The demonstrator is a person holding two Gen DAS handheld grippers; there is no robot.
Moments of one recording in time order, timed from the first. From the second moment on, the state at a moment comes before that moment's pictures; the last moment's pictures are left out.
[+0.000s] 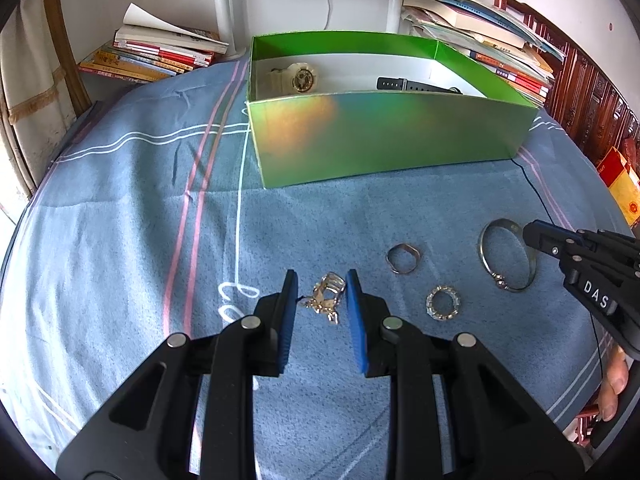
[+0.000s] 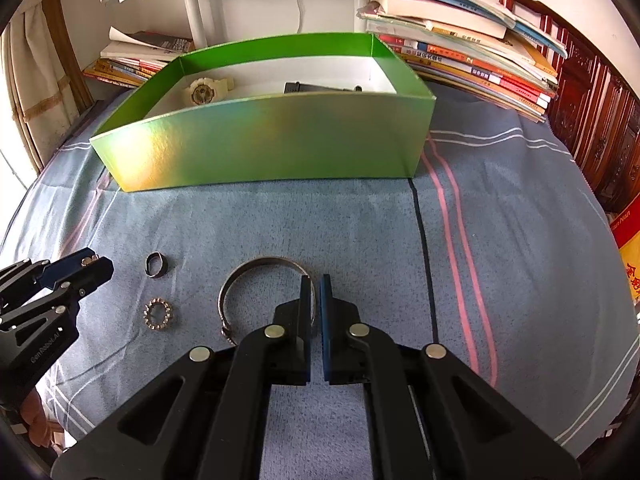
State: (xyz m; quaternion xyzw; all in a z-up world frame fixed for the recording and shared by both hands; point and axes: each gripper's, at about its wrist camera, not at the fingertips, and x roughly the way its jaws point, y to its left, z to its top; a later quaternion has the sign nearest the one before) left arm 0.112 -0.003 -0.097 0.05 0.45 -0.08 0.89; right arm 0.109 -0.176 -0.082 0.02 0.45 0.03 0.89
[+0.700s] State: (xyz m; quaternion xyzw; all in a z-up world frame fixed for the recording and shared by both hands) left arm 0.106 -0.002 -0.105 0.05 0.45 -0.09 0.89; right arm 0.117 -0.162 -0.093 0.00 0.46 0.05 0.89
